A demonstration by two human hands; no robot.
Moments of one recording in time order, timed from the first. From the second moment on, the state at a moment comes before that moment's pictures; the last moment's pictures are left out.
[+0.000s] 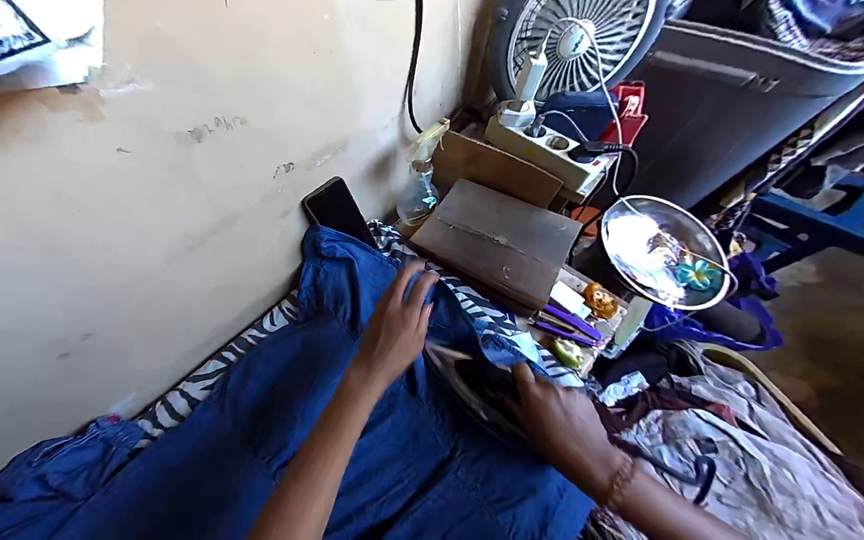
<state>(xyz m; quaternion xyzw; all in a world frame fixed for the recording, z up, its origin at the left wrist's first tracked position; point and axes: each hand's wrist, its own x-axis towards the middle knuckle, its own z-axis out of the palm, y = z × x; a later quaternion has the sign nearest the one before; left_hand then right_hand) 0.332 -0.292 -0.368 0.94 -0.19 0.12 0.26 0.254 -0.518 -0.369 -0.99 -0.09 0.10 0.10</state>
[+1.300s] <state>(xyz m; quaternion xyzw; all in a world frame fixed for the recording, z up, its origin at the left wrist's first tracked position) 0.407 -0.215 -0.381 0.98 -0.01 0.01 0.18 0.308 -0.465 -0.346 -0.97 -0.08 0.20 0.09</state>
